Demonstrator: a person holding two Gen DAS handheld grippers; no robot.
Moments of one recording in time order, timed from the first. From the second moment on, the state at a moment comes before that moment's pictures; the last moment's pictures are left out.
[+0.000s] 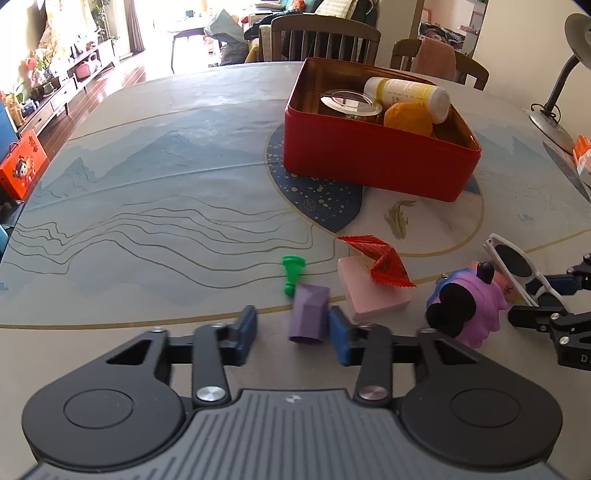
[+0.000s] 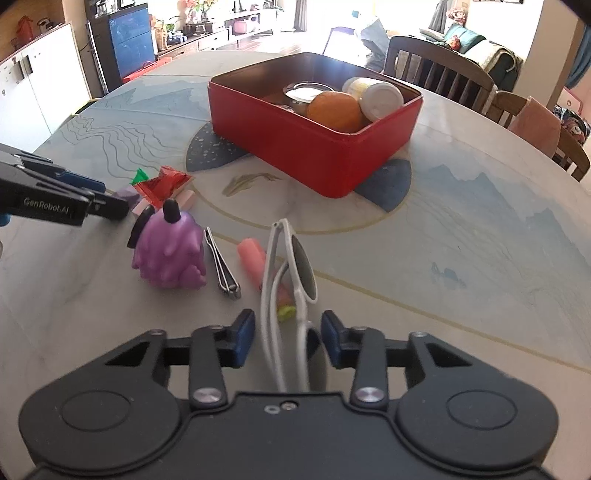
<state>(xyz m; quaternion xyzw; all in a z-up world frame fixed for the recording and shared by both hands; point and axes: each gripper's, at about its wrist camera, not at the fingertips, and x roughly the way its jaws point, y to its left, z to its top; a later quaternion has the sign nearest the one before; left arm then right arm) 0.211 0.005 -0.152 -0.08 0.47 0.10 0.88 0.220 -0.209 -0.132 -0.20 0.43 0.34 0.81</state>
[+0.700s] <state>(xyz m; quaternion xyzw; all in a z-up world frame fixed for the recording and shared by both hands) 0.194 0.011 -0.149 -0.08 0.47 0.11 0.87 0.203 -0.240 -0.109 -0.12 0.42 0.29 0.85</state>
